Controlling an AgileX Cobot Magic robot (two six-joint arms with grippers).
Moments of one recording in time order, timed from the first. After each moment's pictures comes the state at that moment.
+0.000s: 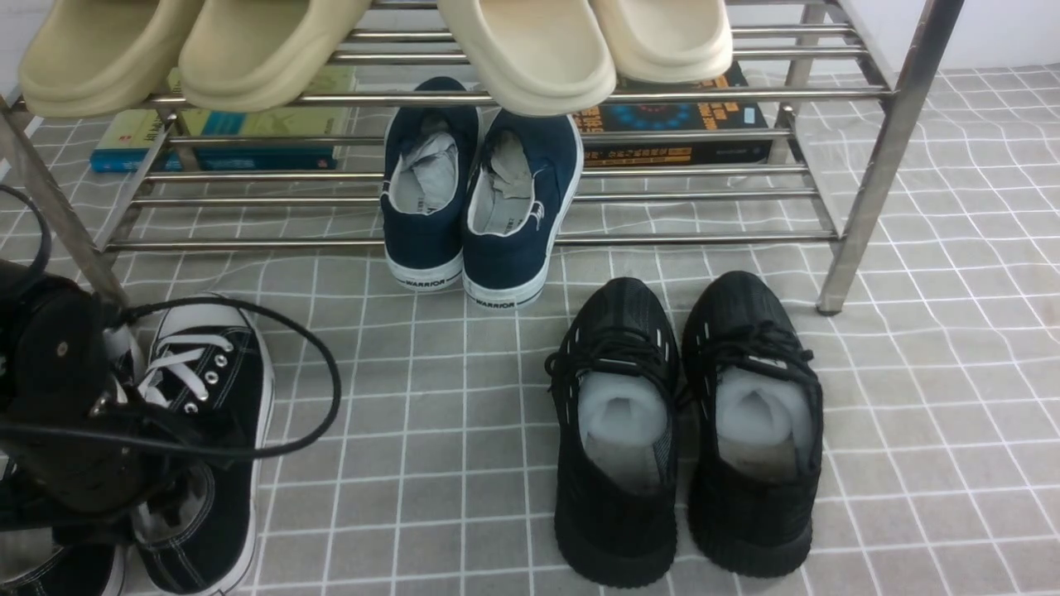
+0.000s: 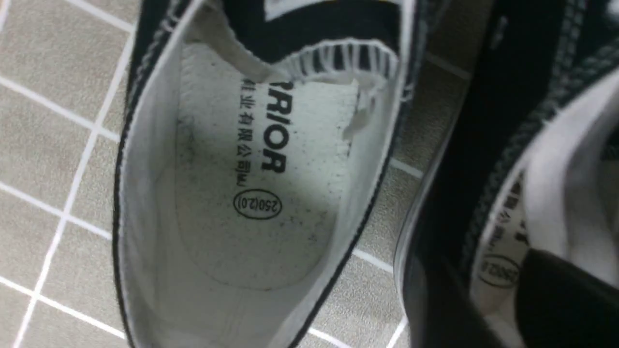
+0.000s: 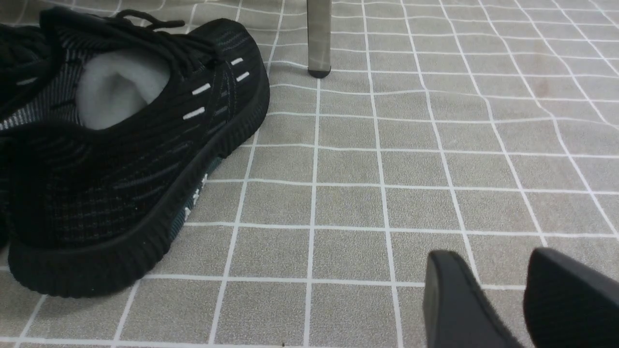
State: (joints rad) right arm 0.05 -0.01 0.01 0.05 0.39 -0.02; left arm -0.17 1.39 -0.76 0.22 0.81 -0.74
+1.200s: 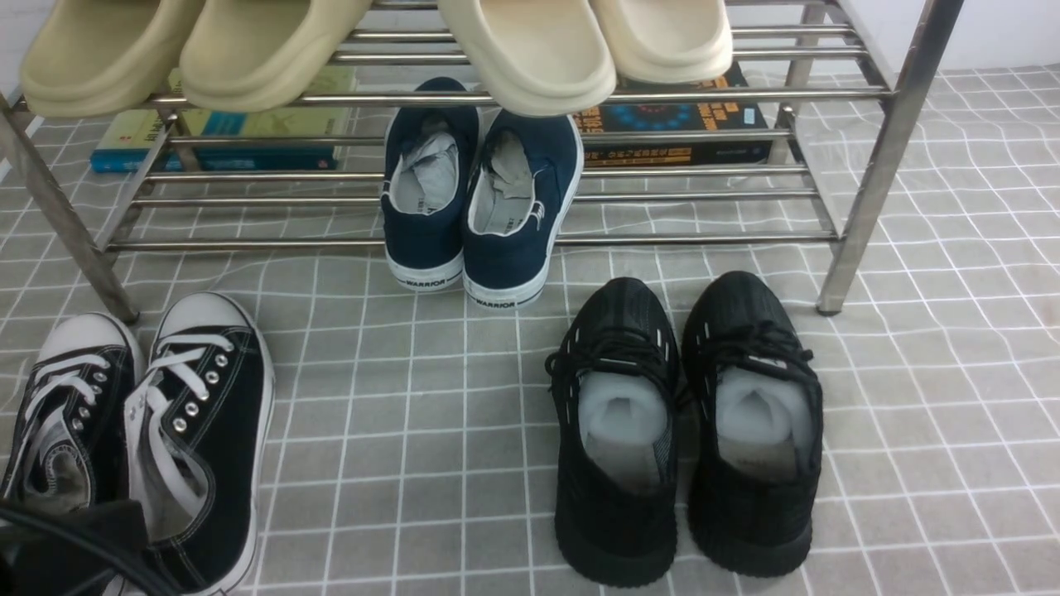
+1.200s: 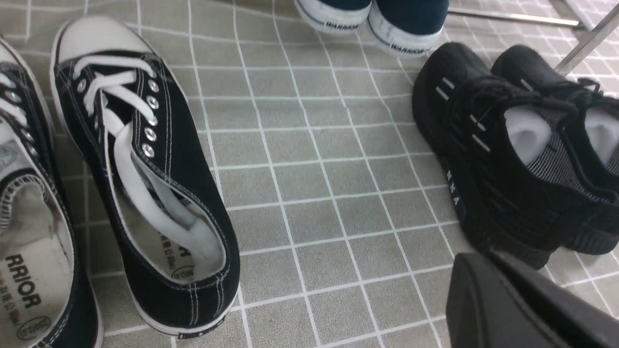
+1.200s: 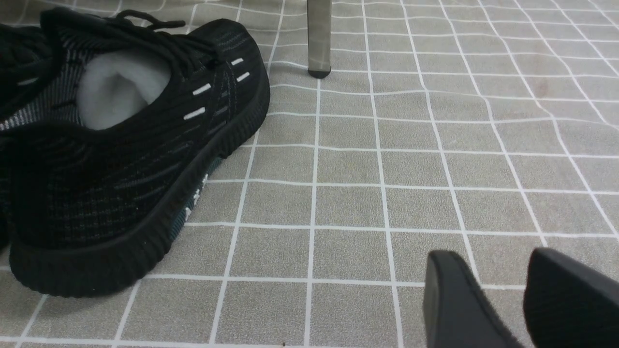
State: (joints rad) right arm 0.05 -0.01 0.01 0.05 0.39 -0.02; left arm -0.17 0.35 -0.52 -0.32 0.77 0.04
